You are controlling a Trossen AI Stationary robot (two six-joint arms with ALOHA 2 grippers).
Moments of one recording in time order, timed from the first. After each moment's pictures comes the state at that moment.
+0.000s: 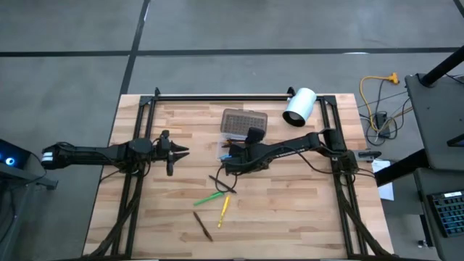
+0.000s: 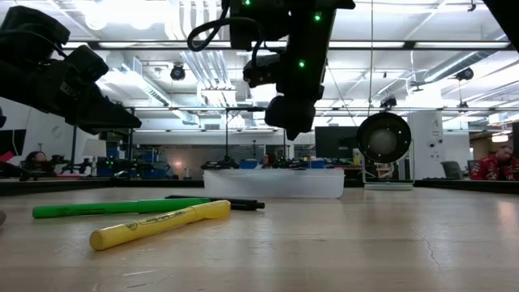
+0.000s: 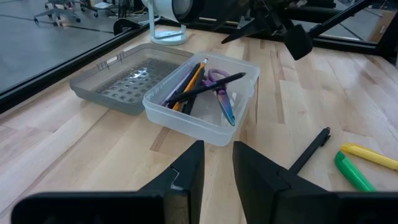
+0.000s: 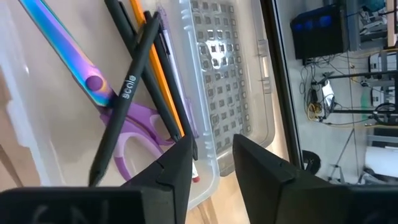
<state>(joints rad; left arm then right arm) 0.08 0.37 0.03 0.01 -0.14 -0.11 0.11 2.12 1.71 -1.14 0.78 0.40</state>
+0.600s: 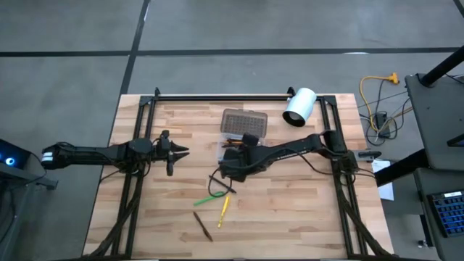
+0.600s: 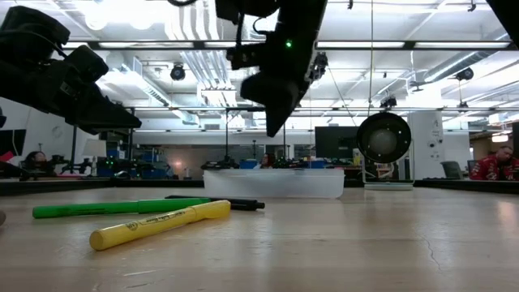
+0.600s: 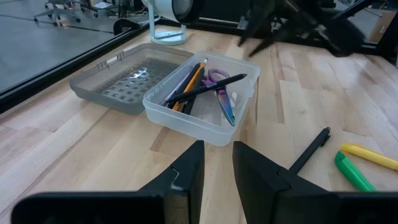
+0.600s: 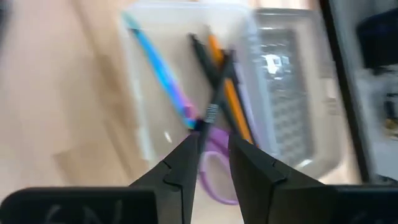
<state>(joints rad) 0.08 0.37 0.03 0.01 -0.14 -0.11 0.15 2.12 1.76 -1.03 0.59 0.40</state>
